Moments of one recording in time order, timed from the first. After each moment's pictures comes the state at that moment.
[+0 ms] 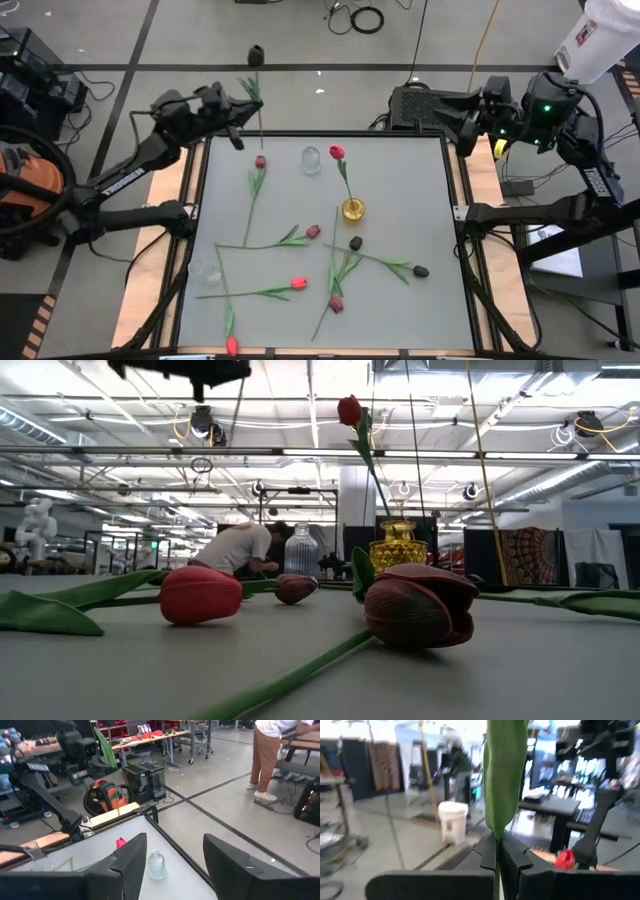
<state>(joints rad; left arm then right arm) 0.76 0.97 0.91 0.20 0.40 -0.06 -0.46 0.98 1.70 -0.94 0.06 0.15</state>
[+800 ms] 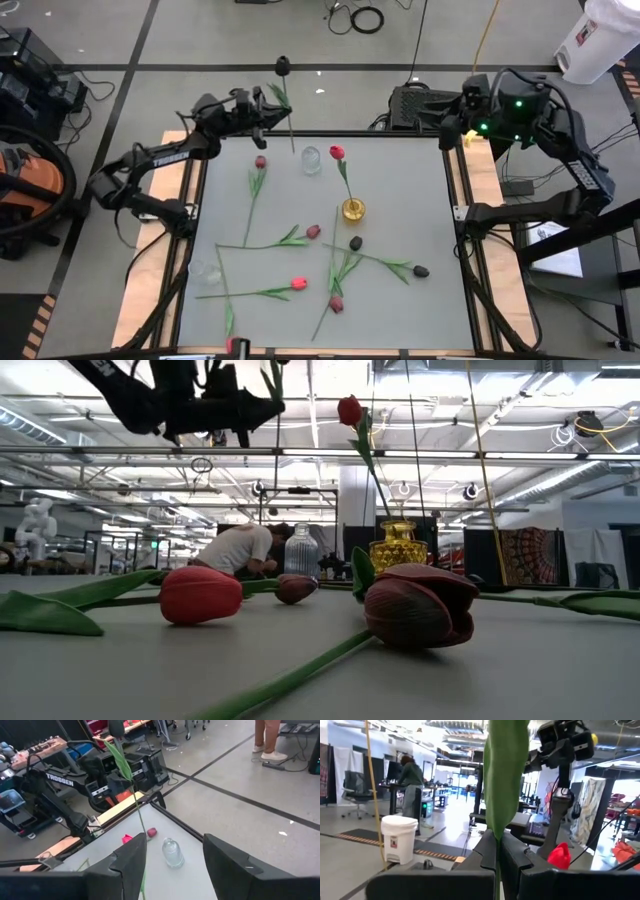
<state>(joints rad) 0.81 1.37 0.80 0.86 0.69 -0.28 -0.46 1.06 1.70 -0.96 0.05 0.36</state>
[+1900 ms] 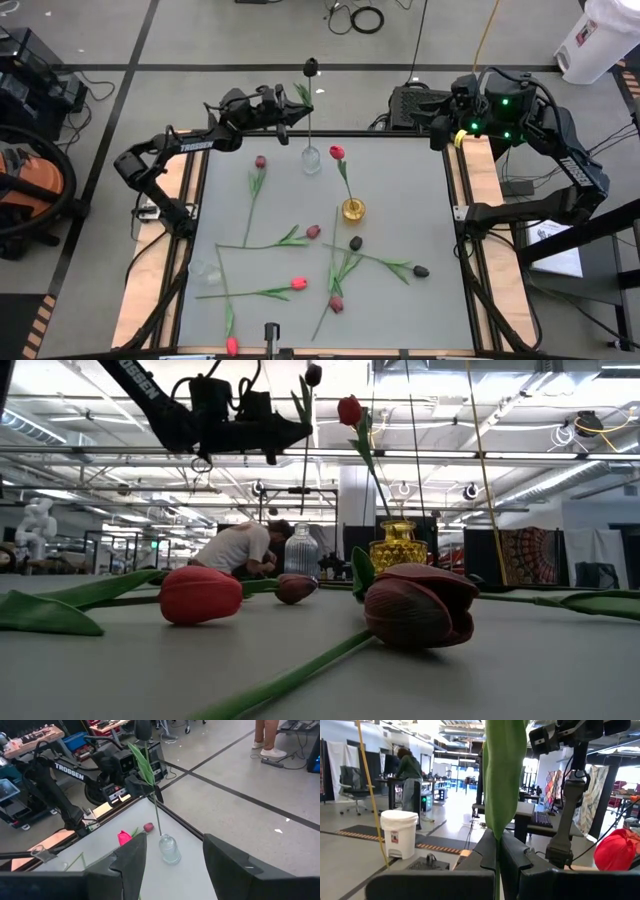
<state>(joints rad) 0.76 1.62 0.96 0.90 0.67 -0.20 -0.46 1.10 1.70 -0.96 0.05 0.32</state>
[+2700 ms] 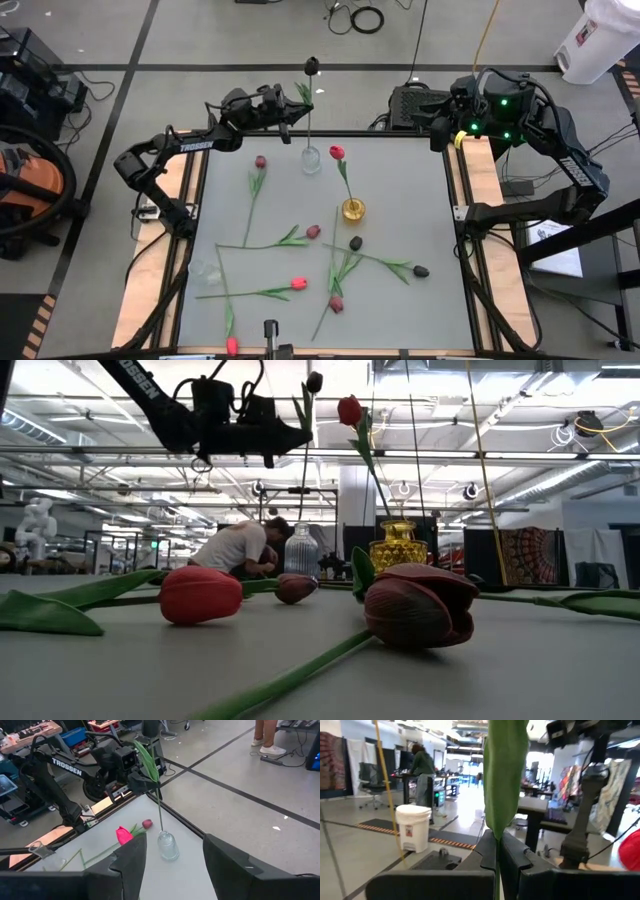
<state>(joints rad) 0.76 1.62 0.96 0.84 0.60 -0.15 -0.46 1.10 1.70 -0.98 0.05 0.32</state>
